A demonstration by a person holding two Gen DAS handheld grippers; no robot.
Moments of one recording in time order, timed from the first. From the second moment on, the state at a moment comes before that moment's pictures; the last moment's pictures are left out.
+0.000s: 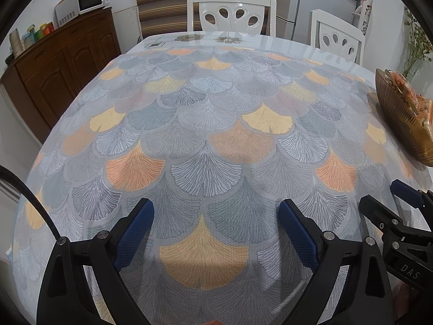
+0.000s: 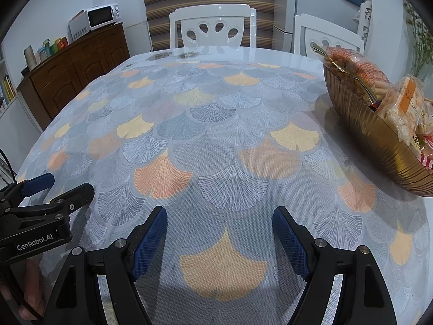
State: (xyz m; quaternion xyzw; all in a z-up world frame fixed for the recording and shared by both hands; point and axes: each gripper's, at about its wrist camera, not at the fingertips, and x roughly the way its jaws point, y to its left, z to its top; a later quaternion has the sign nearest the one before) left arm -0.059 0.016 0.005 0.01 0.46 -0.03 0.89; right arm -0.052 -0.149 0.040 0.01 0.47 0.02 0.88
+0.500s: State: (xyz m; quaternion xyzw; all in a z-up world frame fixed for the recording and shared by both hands) left arm -0.059 0.019 0.008 0.02 0.45 -0.01 0.89; right arm -0.052 -0.149 0.040 0.01 0.47 0.02 0.88
